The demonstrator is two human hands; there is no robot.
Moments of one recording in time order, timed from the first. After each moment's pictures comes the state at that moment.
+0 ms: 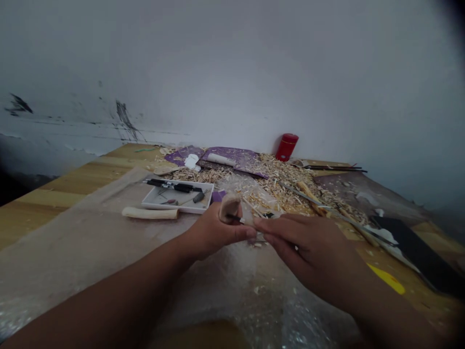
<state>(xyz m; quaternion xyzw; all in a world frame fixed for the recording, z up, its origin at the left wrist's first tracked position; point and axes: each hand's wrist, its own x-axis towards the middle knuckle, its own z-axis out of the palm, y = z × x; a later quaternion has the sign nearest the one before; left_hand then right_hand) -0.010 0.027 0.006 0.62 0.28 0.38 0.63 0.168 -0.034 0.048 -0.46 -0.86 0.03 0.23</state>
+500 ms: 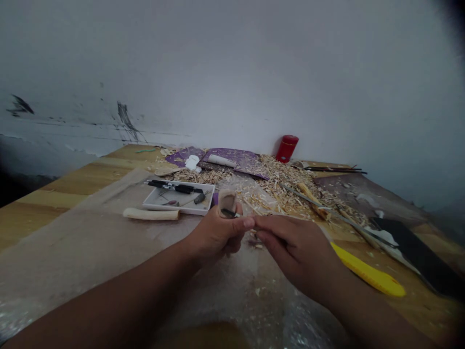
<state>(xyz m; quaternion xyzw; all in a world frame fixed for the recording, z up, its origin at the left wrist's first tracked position) -0.006 0.020 0.002 0.46 0.25 0.37 0.77 0.155 -0.026 0.033 -0.44 -0.84 0.08 0.29</state>
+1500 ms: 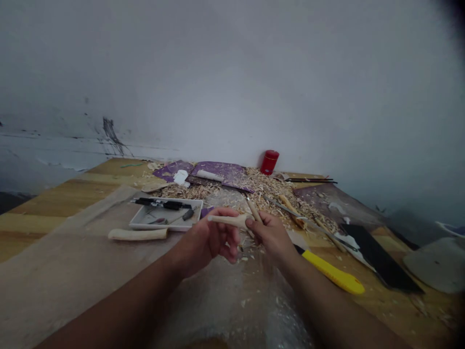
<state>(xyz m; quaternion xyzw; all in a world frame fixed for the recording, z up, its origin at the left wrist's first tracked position) -0.014 0.032 0.006 0.51 0.13 0.37 0.77 0.165 0.027 -0.010 -0.53 -0.57 0.42 0.47</state>
